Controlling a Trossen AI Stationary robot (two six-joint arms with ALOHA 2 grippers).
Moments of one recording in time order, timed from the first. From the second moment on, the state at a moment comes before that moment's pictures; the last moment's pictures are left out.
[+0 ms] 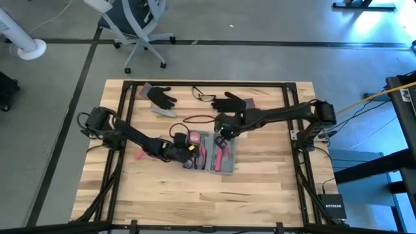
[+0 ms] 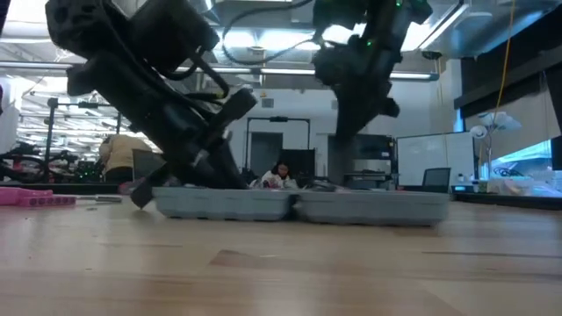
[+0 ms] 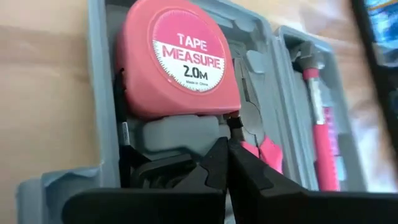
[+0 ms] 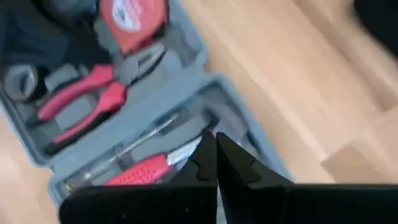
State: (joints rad) left arm -0.26 1.81 0.71 0.24 -0.57 -1.53; right arm -0.04 1.71 1.24 -0.72 0.07 0.61
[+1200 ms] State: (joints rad) left arm -0.26 1.99 0.94 0.20 -0.59 -1.45; right arm 0.19 1.71 0.98 -0.62 0.16 0.60
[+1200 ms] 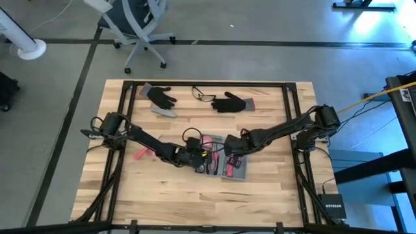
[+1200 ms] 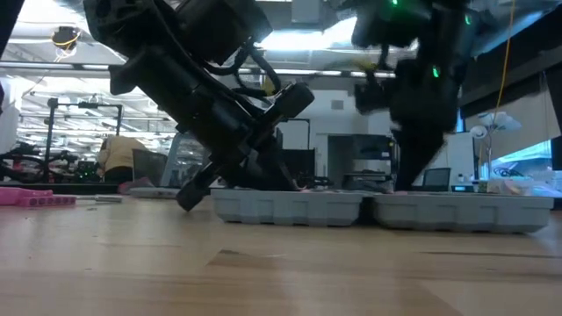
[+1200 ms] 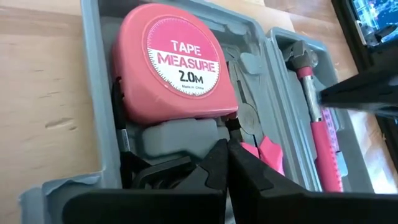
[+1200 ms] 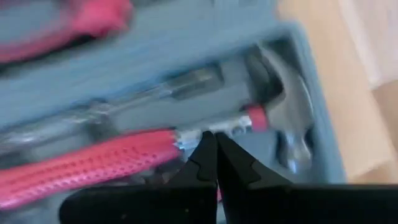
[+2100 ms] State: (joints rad) left arm -0.28 1.99 0.94 0.19 -0.62 -1.47; right arm 0.12 1.69 0.92 -0.50 0.28 0.63
